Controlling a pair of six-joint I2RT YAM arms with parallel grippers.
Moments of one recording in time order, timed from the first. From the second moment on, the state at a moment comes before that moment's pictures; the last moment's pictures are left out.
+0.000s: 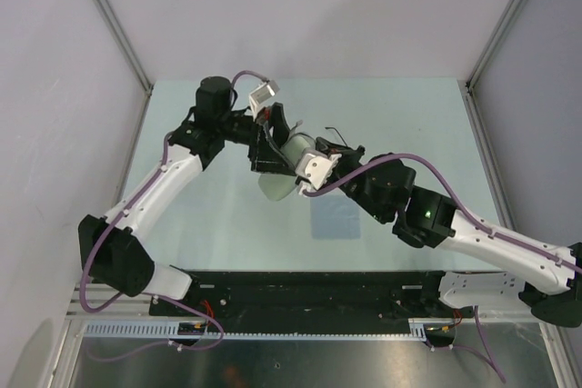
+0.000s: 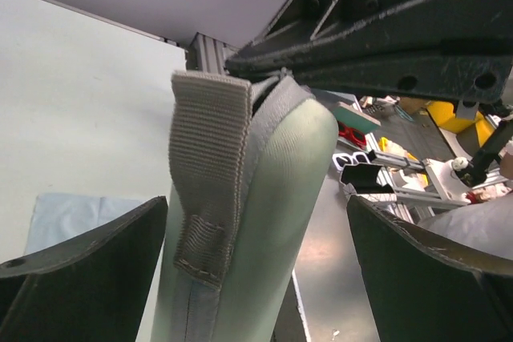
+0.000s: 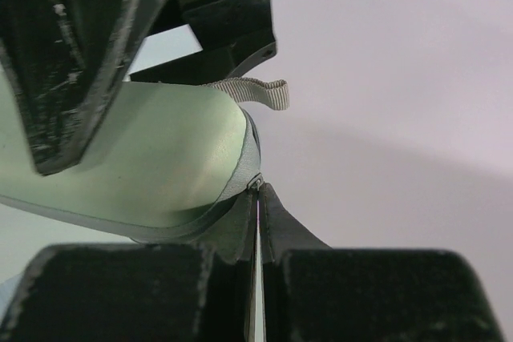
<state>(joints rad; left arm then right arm) -0.41 1.42 1.30 -0.17 1.40 -0.26 1.14 1.08 1.16 -0.12 0.40 -0.83</state>
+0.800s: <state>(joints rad) -0.48 1.45 1.29 -0.17 1.35 -0.31 1.05 1.03 1.16 -0.15 0.29 -0.74</state>
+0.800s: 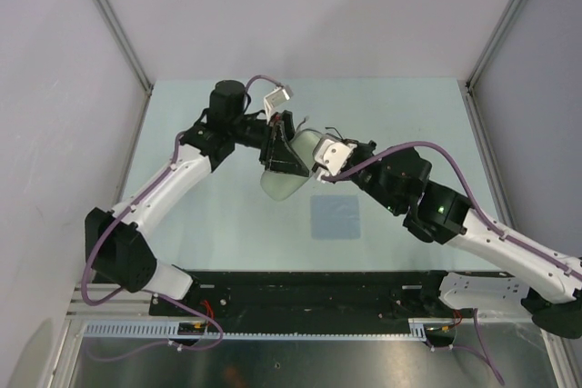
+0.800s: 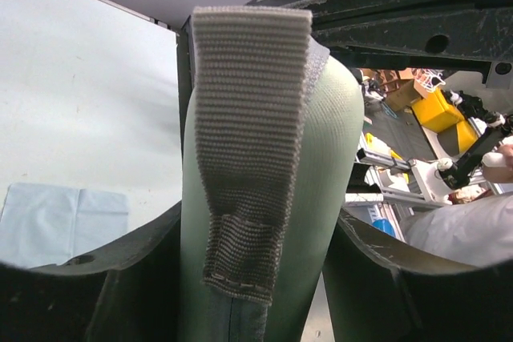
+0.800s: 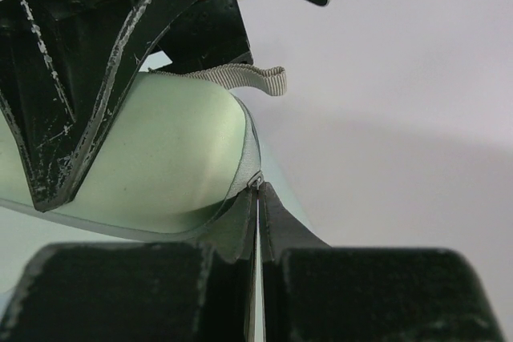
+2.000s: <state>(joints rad) -0.40 1.50 1.38 -0.18 1.26 -0.45 0.92 1.01 1.16 -0.31 0.09 -0.54</state>
